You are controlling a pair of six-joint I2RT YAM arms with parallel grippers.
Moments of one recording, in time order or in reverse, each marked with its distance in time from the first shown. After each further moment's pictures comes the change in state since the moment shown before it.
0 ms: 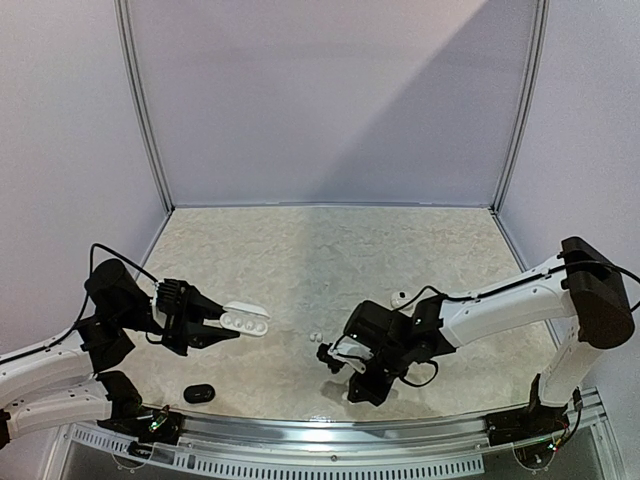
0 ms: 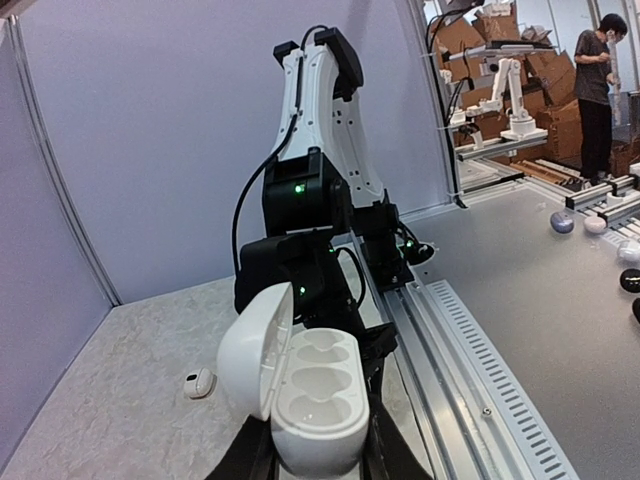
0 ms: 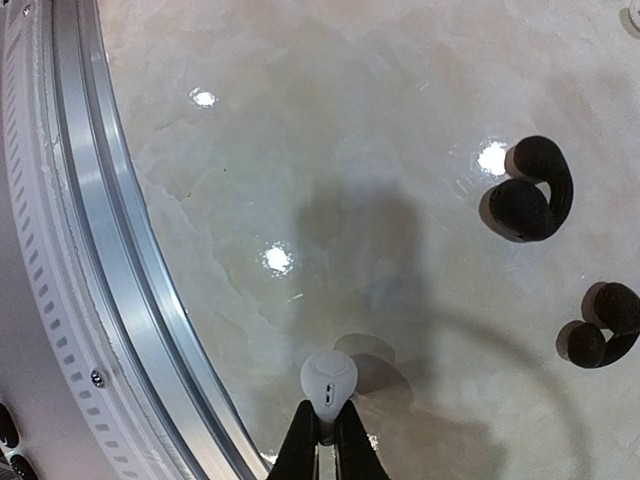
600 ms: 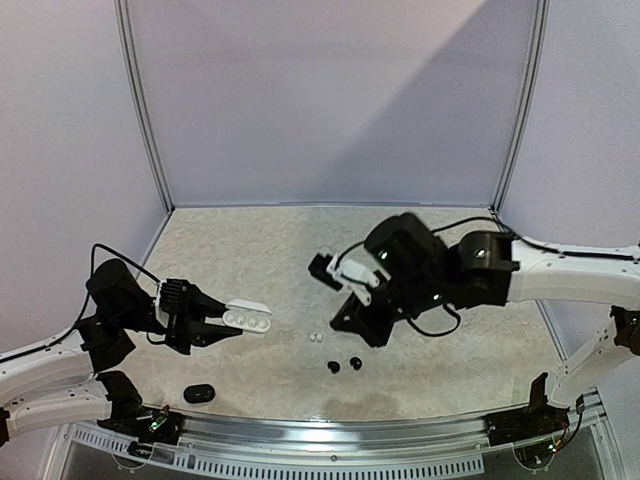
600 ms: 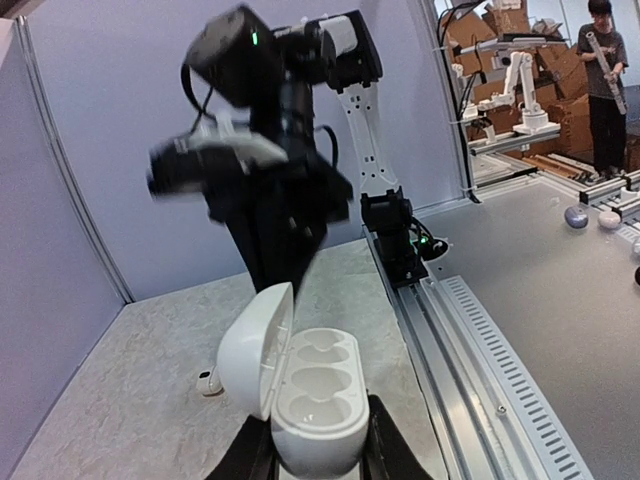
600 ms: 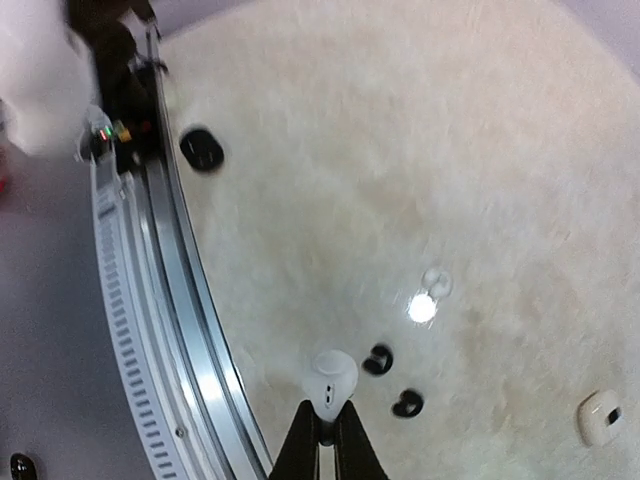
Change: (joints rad) left arm -0.013 0.005 0.003 -0.009 -0.042 0.030; right arm 0.000 -0.239 0.277 -0.174 0.192 -0.089
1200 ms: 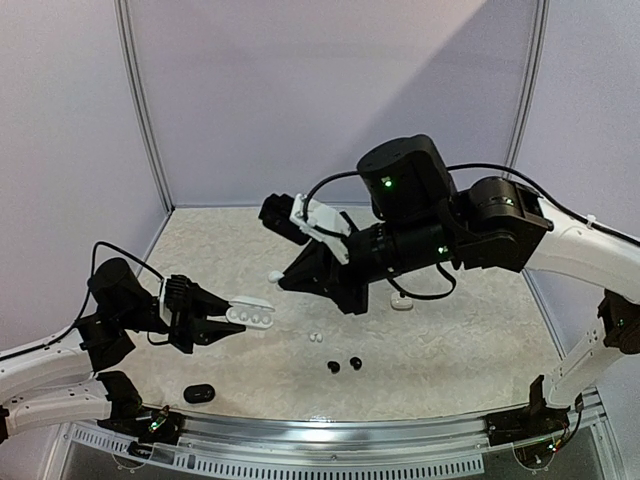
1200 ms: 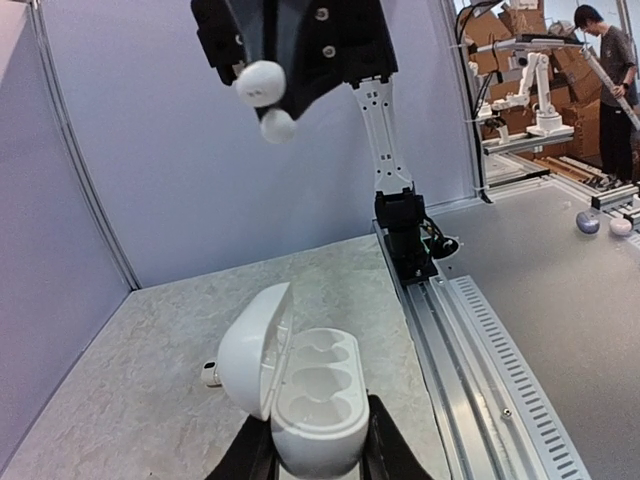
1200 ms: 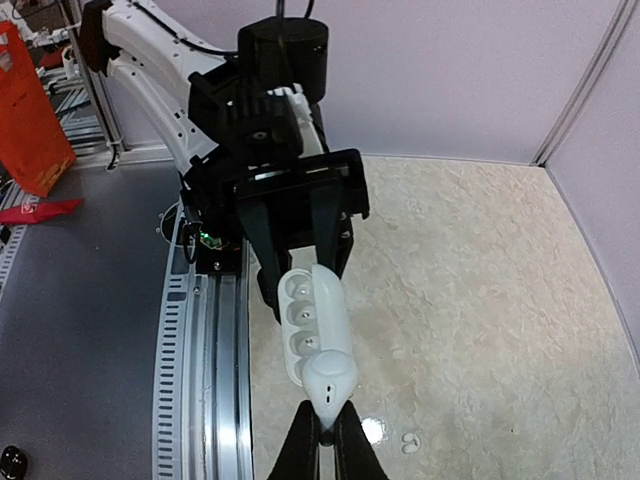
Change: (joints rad) left arm -0.026 0.006 0.016 -0.035 -0.071 -0.009; right arm 0.093 0.066 0.464 -0.069 -0.037 -0.255
